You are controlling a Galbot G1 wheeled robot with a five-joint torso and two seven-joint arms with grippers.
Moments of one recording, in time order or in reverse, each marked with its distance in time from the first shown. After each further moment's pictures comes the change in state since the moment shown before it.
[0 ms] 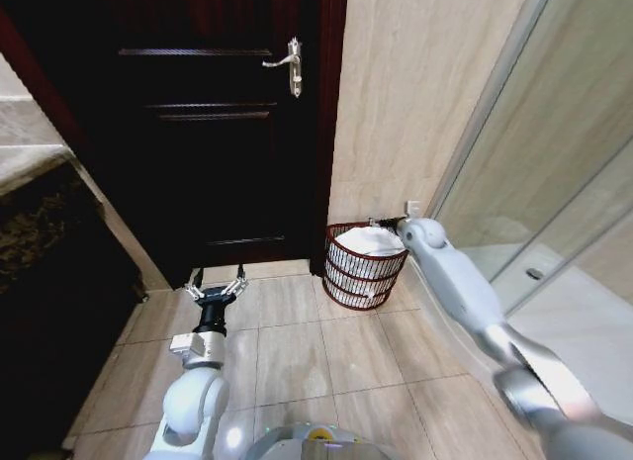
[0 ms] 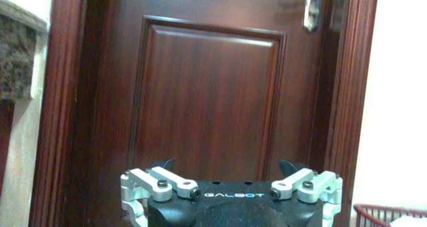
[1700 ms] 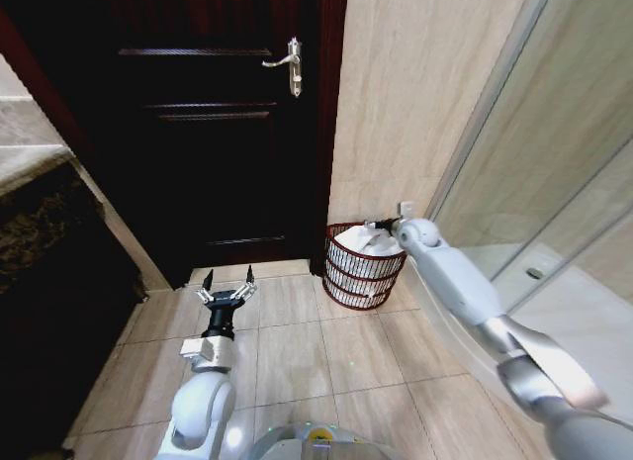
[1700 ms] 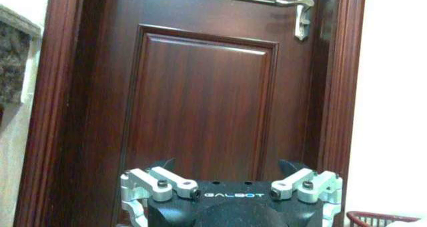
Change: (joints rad) left arm -0.010 -0.014 0.020 0.043 0.021 -0.092 0.025; right arm 0.350 0.153 -0.254 -0.576 0.062 -0.150 -0.072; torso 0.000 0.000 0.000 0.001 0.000
